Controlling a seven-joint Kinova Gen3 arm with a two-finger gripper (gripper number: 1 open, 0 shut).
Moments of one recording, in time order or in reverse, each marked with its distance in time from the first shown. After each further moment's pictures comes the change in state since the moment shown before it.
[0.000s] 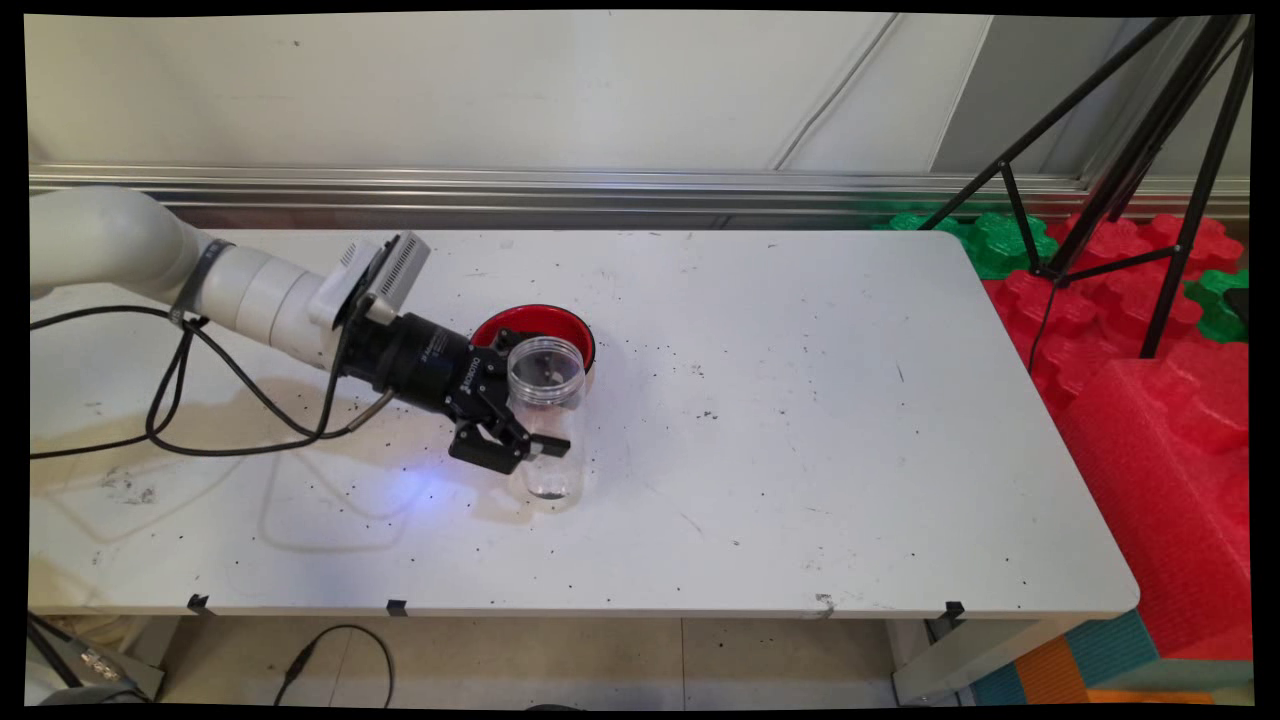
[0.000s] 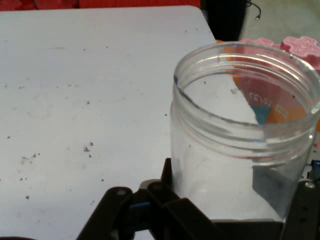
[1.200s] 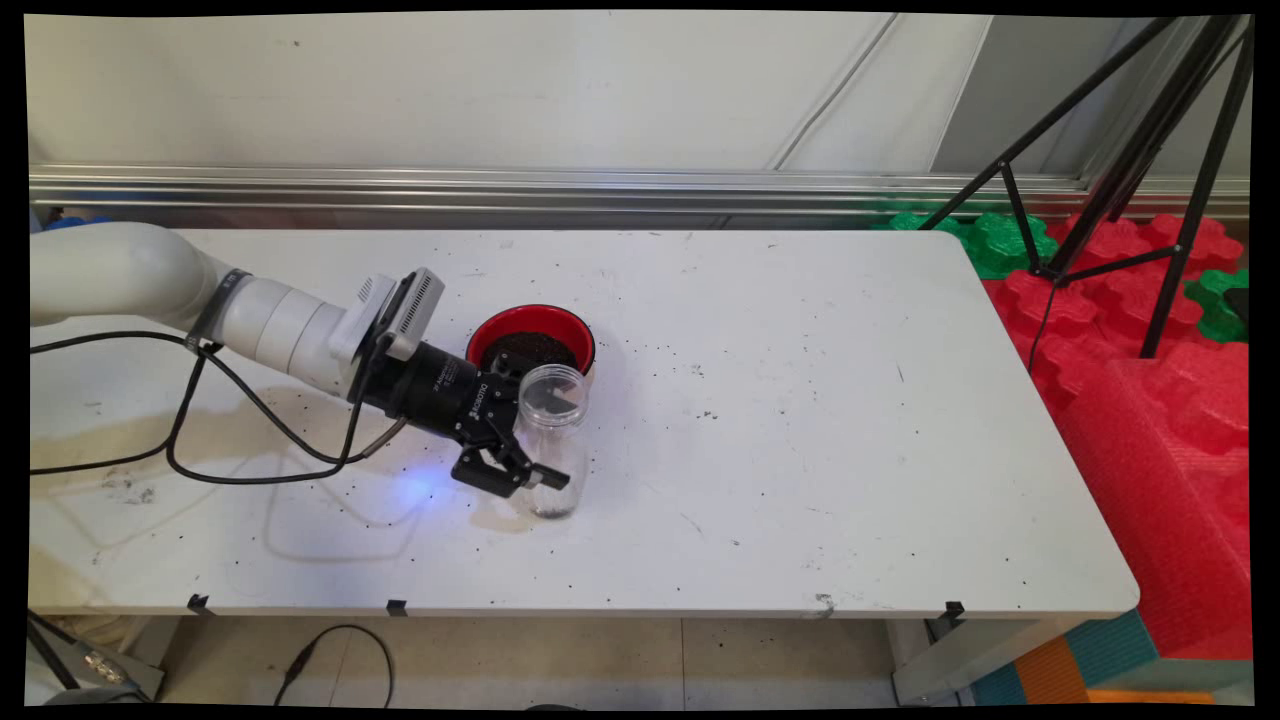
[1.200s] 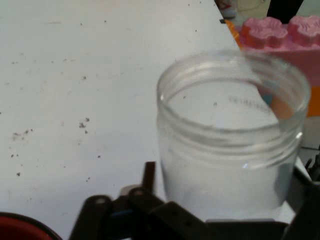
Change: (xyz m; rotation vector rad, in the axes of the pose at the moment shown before) arm -0.025 0.004 0.017 0.012 -0.033 0.009
